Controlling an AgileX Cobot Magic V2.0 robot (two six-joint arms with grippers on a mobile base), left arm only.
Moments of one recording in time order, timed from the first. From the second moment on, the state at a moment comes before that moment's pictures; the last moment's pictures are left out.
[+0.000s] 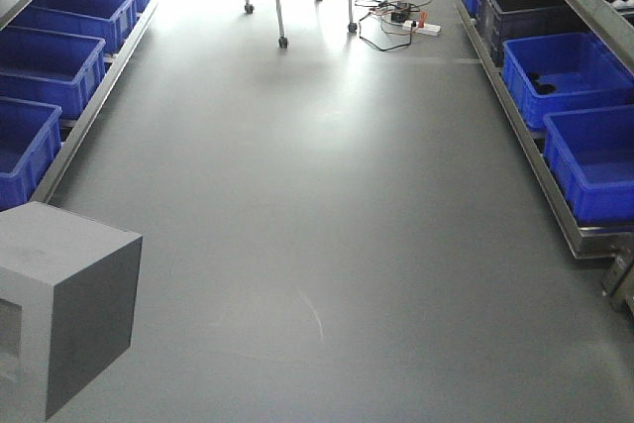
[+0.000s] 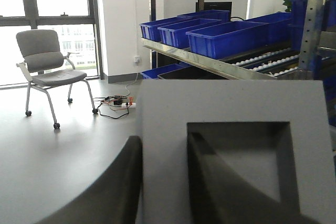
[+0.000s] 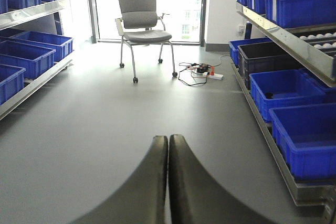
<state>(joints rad) -0.45 0.21 -0.26 0.03 0.10 -0.10</state>
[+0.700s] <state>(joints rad) -0.45 0.21 -0.26 0.03 0.10 -0.10</state>
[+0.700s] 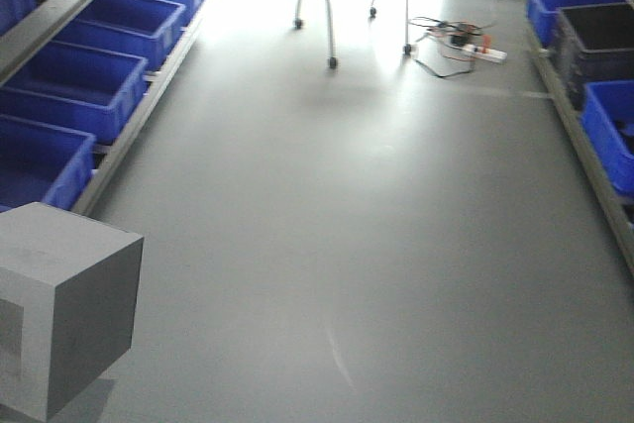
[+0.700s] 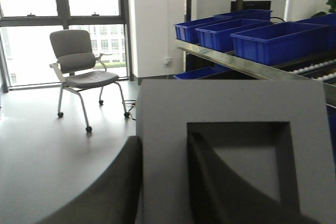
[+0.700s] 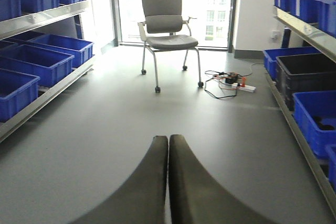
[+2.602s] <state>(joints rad) -0.45 0.21 -0.26 0.03 0.10 -0.10</state>
